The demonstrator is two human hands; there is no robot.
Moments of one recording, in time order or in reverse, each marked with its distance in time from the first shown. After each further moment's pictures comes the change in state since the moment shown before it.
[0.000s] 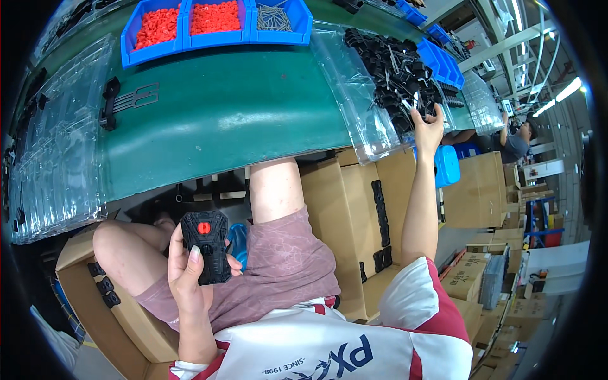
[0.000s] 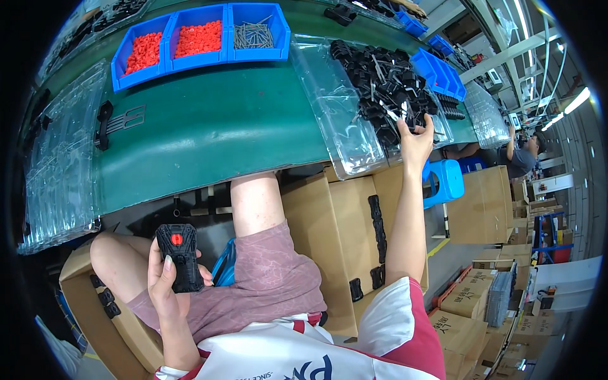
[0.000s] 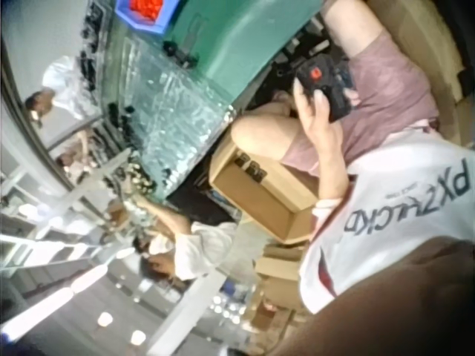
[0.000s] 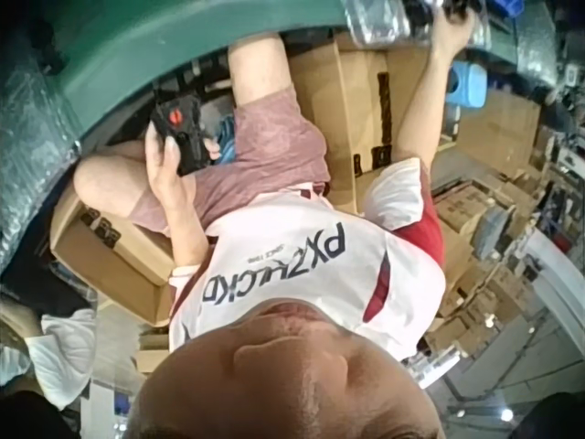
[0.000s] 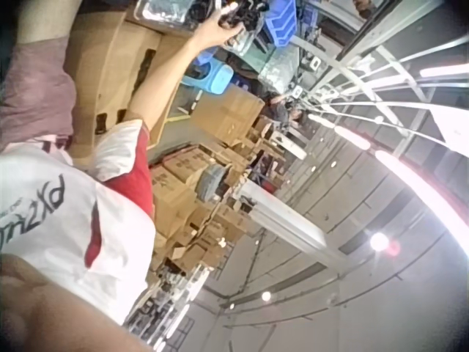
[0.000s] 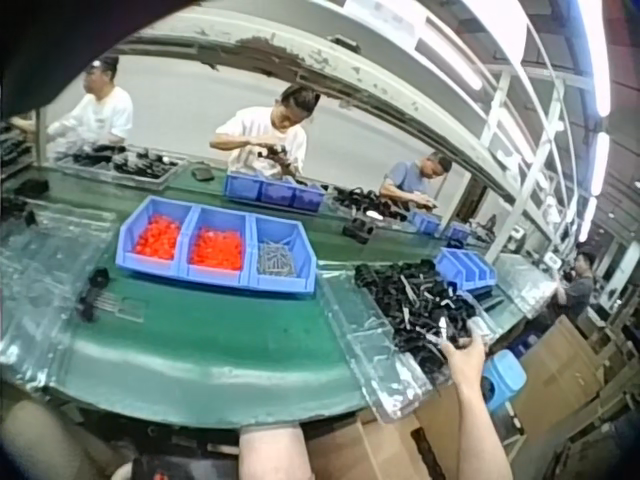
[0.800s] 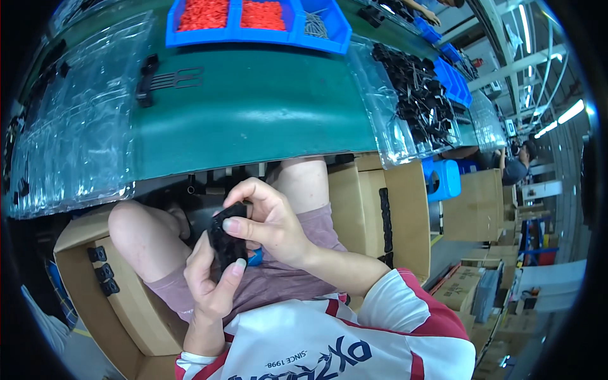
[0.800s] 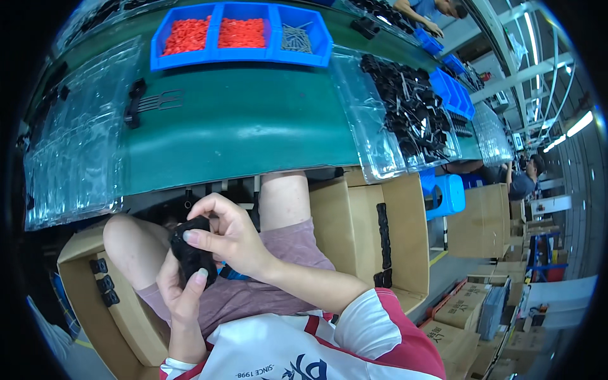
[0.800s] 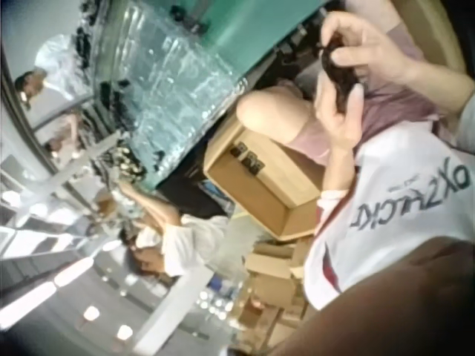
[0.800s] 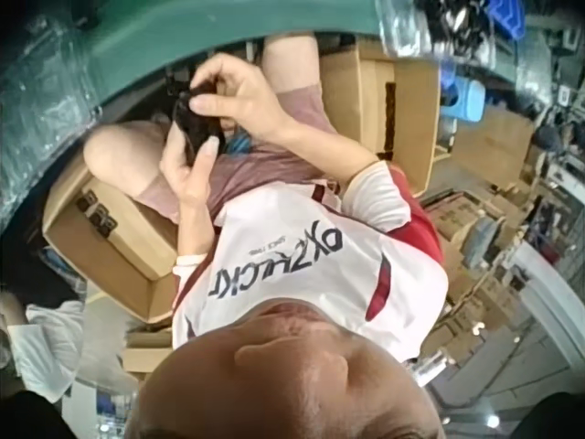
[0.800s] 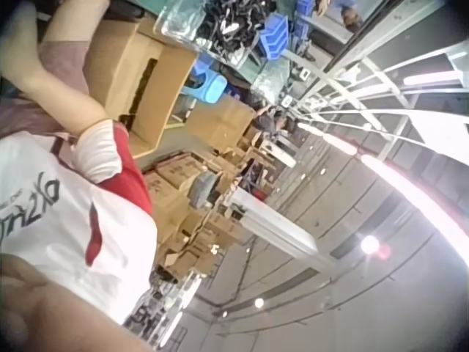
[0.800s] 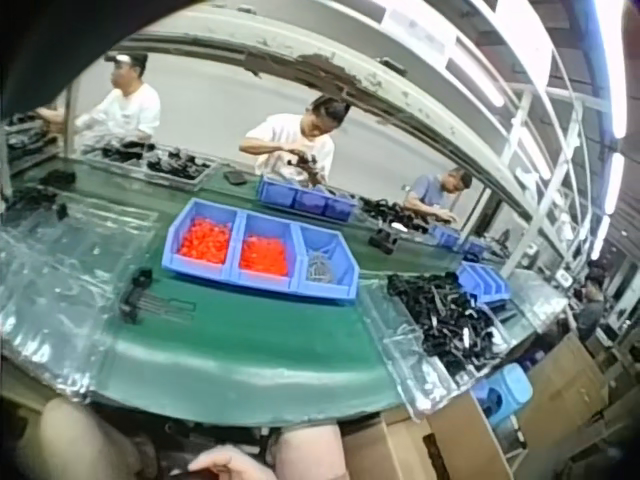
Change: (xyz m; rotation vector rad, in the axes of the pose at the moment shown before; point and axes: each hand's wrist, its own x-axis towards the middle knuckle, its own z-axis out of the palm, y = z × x) left_hand -0.016 0.034 -0.017 0.471 -0.106 0.283; right_hand -0.305 -0.239 -0.018 1.337 -1.561 0.539
